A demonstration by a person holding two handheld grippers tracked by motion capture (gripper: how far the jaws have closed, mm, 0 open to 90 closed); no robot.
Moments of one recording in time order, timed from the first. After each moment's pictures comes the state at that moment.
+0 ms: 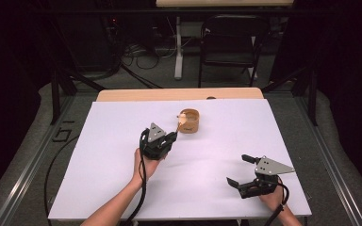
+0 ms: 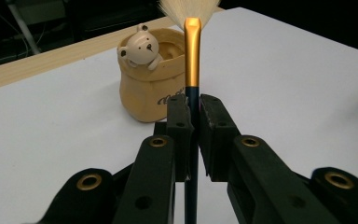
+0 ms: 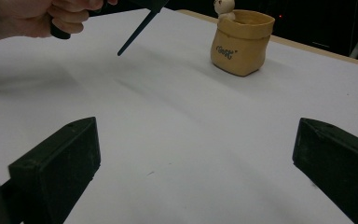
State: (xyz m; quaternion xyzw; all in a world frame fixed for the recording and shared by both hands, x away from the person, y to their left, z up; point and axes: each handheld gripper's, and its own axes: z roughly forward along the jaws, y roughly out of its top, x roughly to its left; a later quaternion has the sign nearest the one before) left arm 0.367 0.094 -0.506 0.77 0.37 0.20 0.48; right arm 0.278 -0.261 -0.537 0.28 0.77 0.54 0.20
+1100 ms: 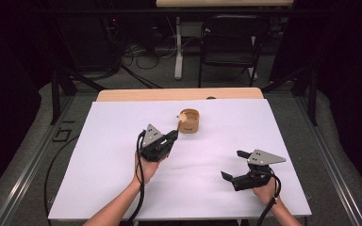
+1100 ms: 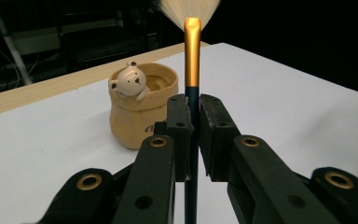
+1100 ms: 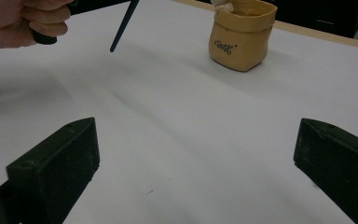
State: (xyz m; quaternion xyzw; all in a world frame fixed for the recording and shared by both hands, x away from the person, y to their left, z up) left arm 0.358 0.096 -0.502 0.74 0.34 0.21 0.54; right arm 0.295 -0.244 -0.528 0.32 0.77 0.52 0.18
